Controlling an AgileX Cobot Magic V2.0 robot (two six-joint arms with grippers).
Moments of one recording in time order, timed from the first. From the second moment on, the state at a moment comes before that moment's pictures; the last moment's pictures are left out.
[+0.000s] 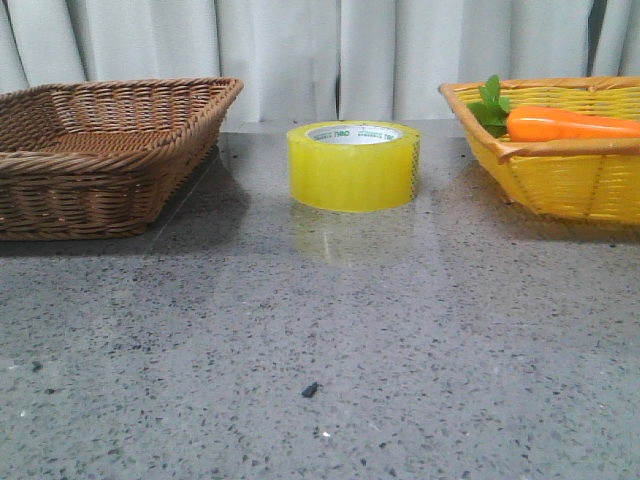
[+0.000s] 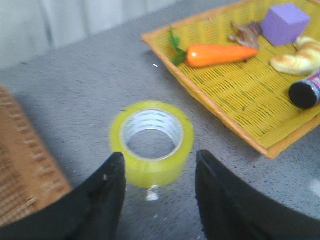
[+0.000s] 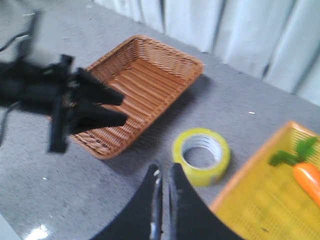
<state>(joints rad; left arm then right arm) -0.58 1.35 -1.31 -0.37 0.60 0.31 0.48 1.08 -1.75 0.14 1.21 -0.12</state>
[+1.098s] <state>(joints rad) -0.57 2.06 -1.84 -0.17 0.89 0.18 0.48 0.51 -1.20 -0.03 0.94 0.12</state>
